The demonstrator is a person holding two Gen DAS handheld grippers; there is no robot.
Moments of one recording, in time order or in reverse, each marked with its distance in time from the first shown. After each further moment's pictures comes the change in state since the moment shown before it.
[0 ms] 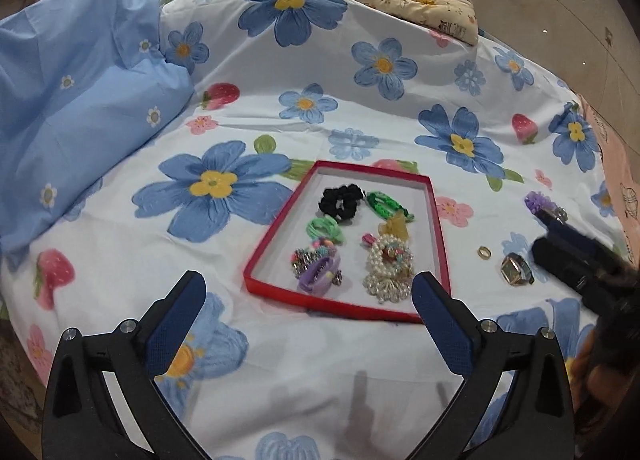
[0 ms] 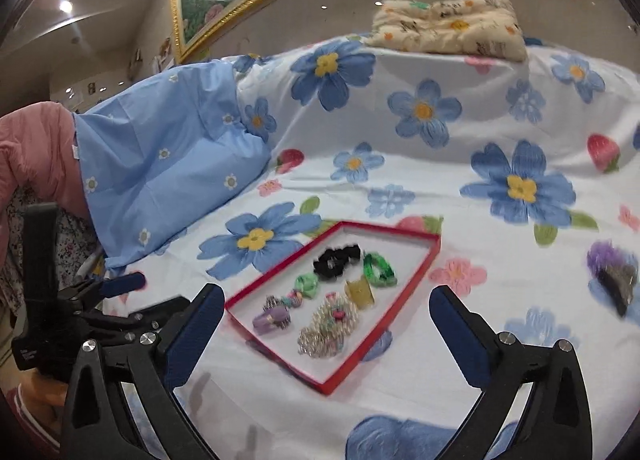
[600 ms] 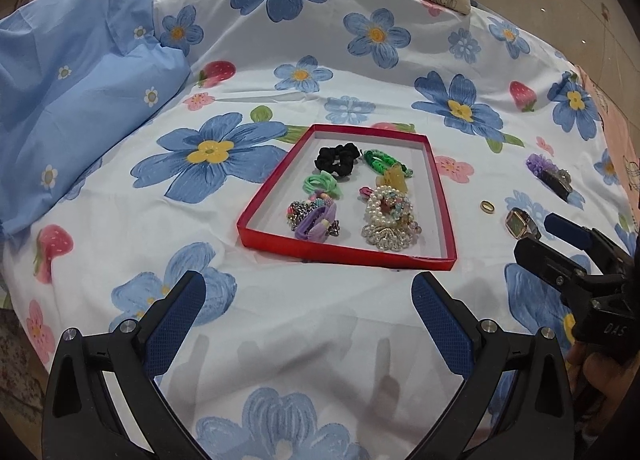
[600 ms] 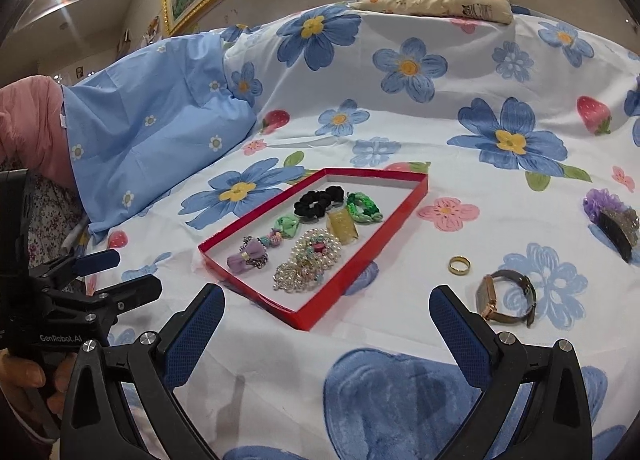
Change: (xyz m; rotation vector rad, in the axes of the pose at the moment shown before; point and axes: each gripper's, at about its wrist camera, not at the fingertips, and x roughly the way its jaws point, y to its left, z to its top) left arm 0.000 -0.011 -0.032 0.046 0.059 0.019; right arm 0.003 -0.013 -0.047 -0.009 0.064 -0.048
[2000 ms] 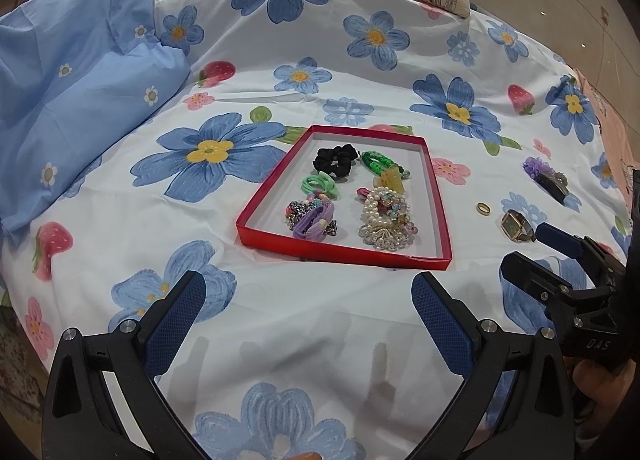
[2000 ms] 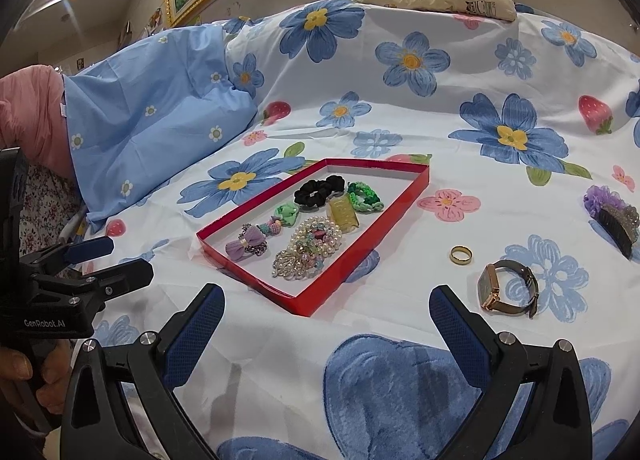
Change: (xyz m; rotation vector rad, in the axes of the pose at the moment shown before) left arm -0.006 0.003 0.001 -0.002 0.001 -0.013; right arm 0.004 0.004 -0.005 -0.017 0.019 0.000
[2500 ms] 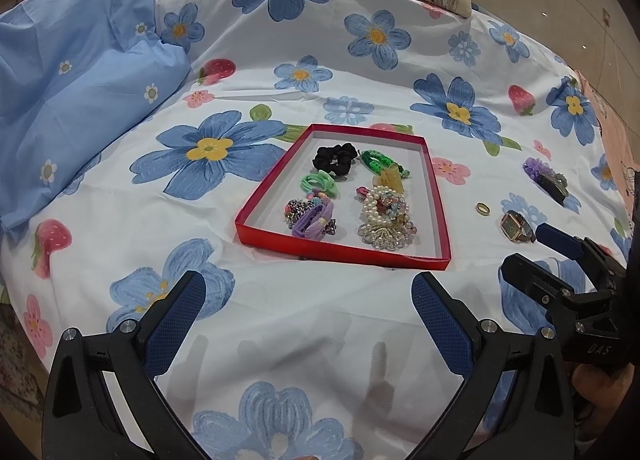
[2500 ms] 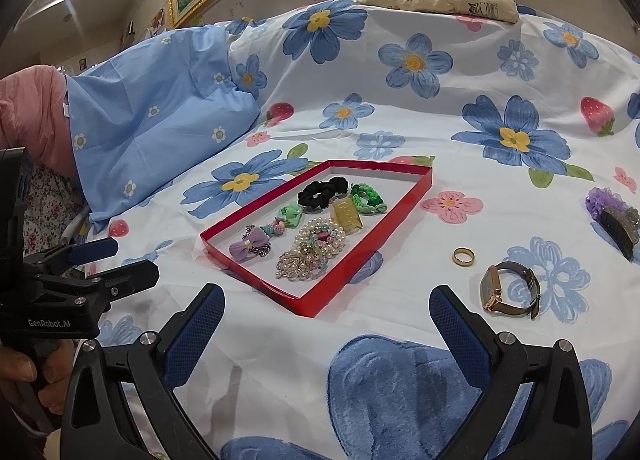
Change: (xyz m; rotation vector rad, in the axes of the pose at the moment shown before) left arm 0.001 0.000 0.000 -0.007 0.005 0.004; right arm -0.001 0.004 0.000 -0.005 -0.003 0.007
